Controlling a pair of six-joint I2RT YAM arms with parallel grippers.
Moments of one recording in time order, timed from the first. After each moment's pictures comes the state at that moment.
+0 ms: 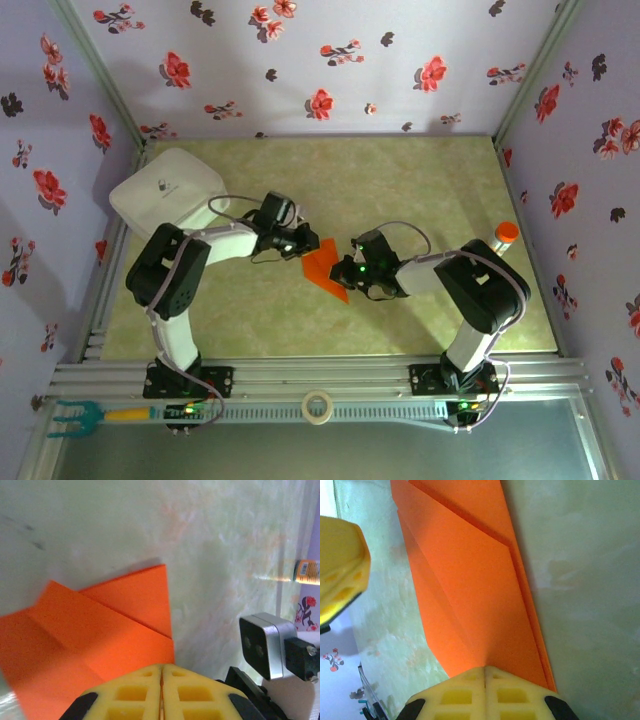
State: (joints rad) left arm -0.60 1.85 1.03 -0.05 0.52 -0.82; right arm 0.65 1.71 0.60 0.31 -0.45 1.01
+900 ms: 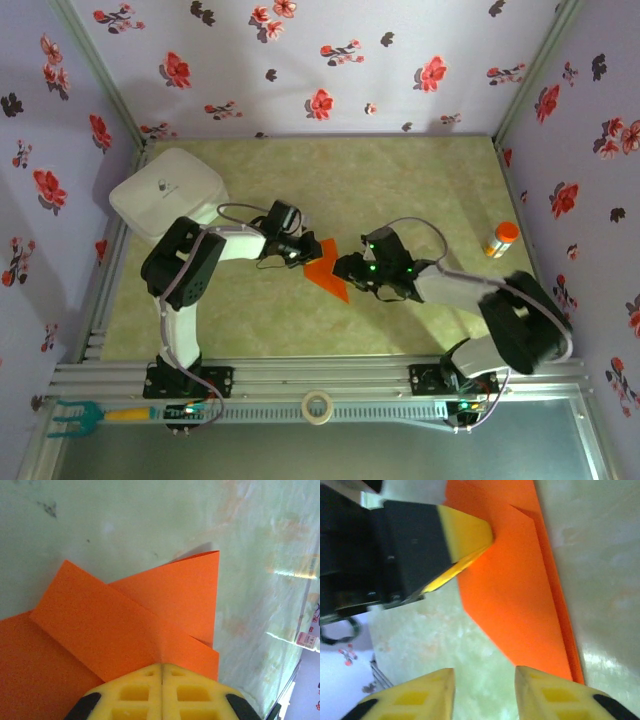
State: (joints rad) left arm -0.60 1.95 1.03 -0.02 0.53 -0.84; right arm 0.65 1.36 0.56 0.03 -0.40 1.02
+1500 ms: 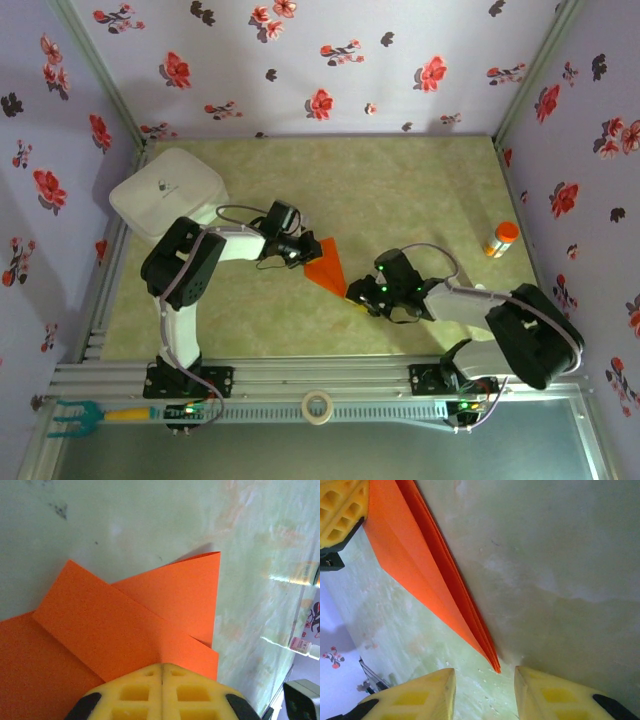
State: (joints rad) left arm -0.60 1.95 1.01 0.01 0.53 -0.88; right arm 0.66 1.35 0.39 0.05 -0.44 1.16
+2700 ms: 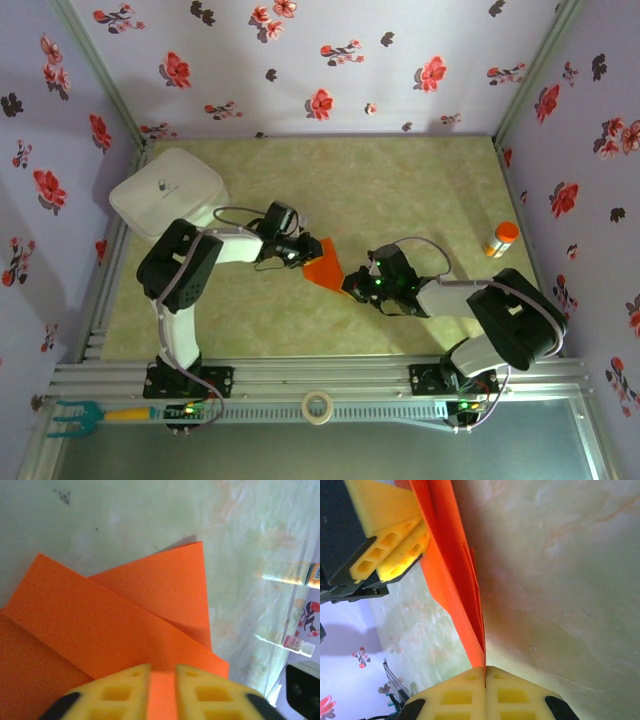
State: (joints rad) left arm -0.60 1.91 0.98 0.04 0.53 -0.90; right arm 0.65 1.45 0.40 0.31 -0.44 1.15
